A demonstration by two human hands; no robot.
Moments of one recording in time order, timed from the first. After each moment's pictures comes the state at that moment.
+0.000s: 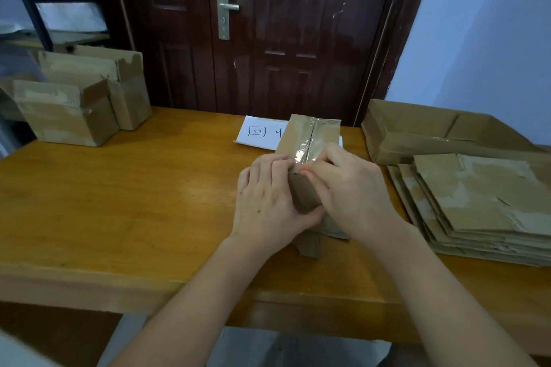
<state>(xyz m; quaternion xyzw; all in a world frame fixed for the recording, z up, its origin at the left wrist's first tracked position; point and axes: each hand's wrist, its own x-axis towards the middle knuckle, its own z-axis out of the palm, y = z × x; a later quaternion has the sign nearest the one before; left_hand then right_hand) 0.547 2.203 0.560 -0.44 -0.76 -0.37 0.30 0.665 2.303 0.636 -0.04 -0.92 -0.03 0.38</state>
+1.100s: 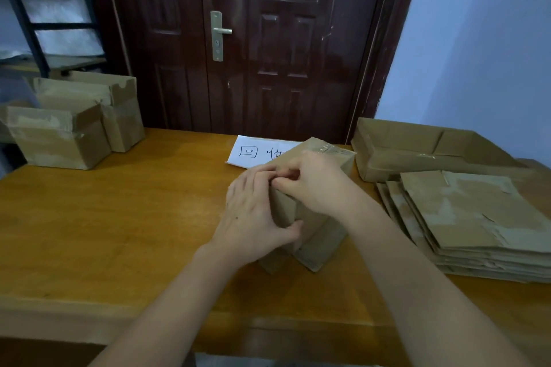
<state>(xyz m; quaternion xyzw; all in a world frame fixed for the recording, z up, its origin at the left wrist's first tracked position) 0.523 2.196 0.577 -0.50 -0.77 -0.37 0.16 0.619 2.307 0.681 -0.19 -0.95 0.19 0.14</state>
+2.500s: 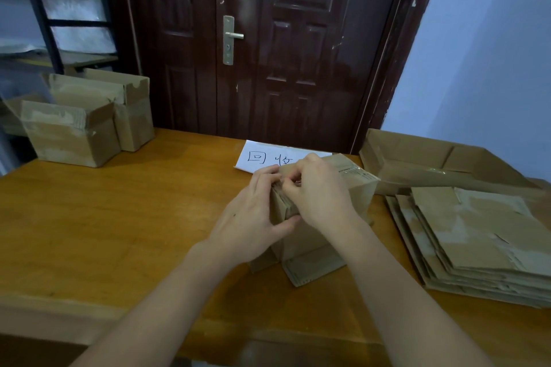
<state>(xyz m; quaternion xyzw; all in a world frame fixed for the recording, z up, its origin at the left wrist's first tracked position) 0.501 2.187 0.584 -0.52 -0.75 -0.39 0.10 0.596 2.294 0.666 -0.25 -0.93 0.10 0.23</state>
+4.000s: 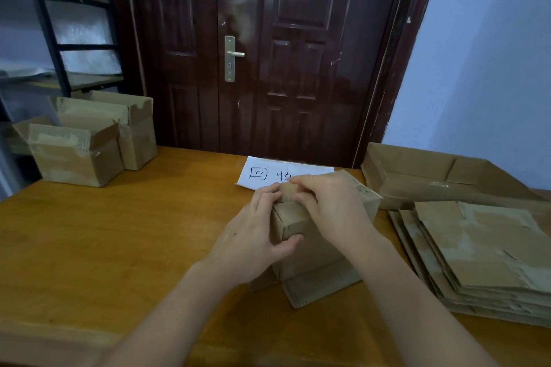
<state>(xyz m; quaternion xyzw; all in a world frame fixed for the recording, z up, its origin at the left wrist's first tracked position) 0.494 2.187 0.579 -0.53 -0.75 -0.38 0.09 0.610 2.319 0.668 -0.18 -0.94 0.09 0.27</state>
